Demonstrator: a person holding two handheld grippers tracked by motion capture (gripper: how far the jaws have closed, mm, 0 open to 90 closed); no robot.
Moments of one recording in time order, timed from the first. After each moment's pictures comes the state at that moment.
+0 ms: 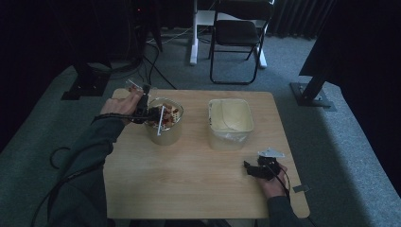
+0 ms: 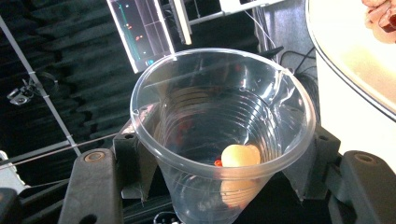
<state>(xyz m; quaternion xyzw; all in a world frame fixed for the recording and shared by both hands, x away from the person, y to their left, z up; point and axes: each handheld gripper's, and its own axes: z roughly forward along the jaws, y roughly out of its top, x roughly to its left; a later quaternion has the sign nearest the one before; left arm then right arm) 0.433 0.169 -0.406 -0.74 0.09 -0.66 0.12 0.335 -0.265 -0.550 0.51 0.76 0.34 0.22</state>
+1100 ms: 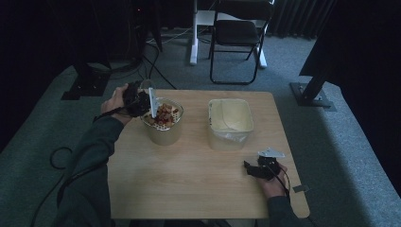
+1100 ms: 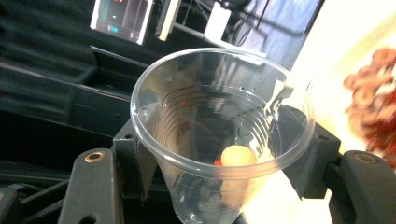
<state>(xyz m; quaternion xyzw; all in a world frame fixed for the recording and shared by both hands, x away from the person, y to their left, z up) 0.440 0.186 -0.370 -0.79 -0.15 -0.58 -0.14 0.335 -0.265 -0.550 0.51 0.76 0.34 0.22</state>
